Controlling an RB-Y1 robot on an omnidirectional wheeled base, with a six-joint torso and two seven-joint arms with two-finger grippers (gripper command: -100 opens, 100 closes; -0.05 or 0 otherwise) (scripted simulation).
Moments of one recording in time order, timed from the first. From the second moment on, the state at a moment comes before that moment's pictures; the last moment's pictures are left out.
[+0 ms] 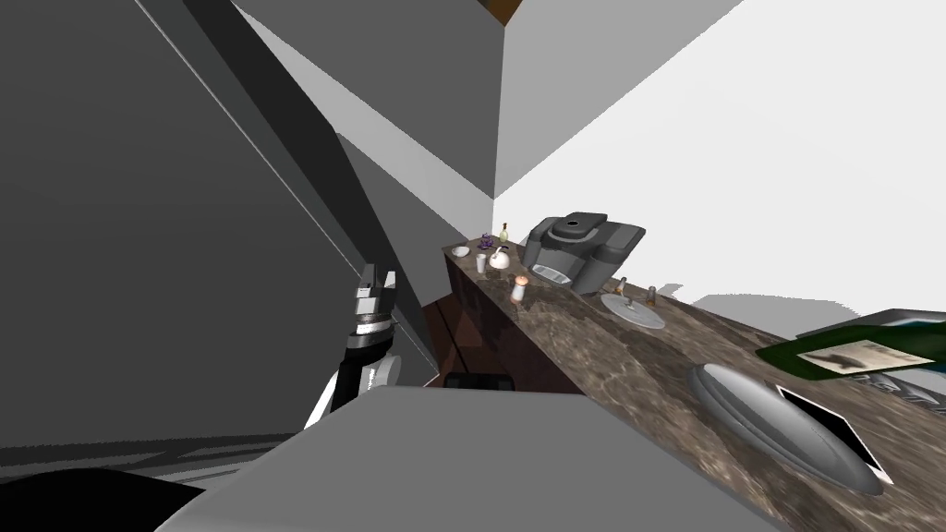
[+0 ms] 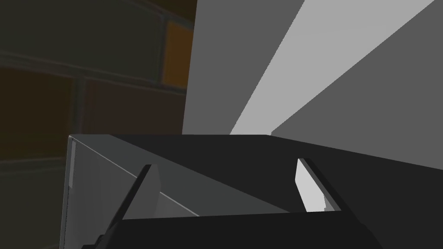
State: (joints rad) left arm 0.52 0.04 0.04 -2.28 -0.03 -0.53 -0.03; right arm 1.32 -1.44 0.05 -1.21 0.52 -0.52 0.10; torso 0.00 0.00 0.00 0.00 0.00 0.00
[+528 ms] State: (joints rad) left arm 0.52 0.04 0.04 -2.28 -0.03 -0.53 -0.03; right arm 1.39 -1.51 -0.02 -1.18 0.50 -0.58 0.08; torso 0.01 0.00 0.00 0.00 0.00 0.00
